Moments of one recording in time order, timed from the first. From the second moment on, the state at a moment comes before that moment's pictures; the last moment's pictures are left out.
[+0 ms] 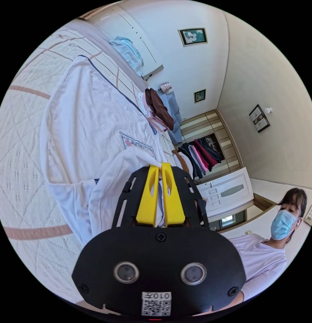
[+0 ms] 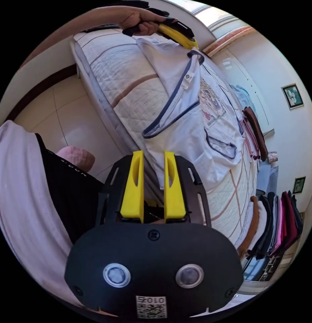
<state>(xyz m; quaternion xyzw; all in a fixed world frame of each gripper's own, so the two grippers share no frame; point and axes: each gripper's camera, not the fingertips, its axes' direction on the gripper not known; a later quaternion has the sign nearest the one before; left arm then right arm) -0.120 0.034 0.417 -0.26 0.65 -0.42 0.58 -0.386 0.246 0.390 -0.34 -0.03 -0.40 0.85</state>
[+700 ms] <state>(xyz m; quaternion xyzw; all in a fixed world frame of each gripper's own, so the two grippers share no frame) -0.164 0.009 0.286 -0.19 0.68 -0.37 0.61 -0.197 0.166 0.296 -0.25 -0.30 -0.17 0.91</state>
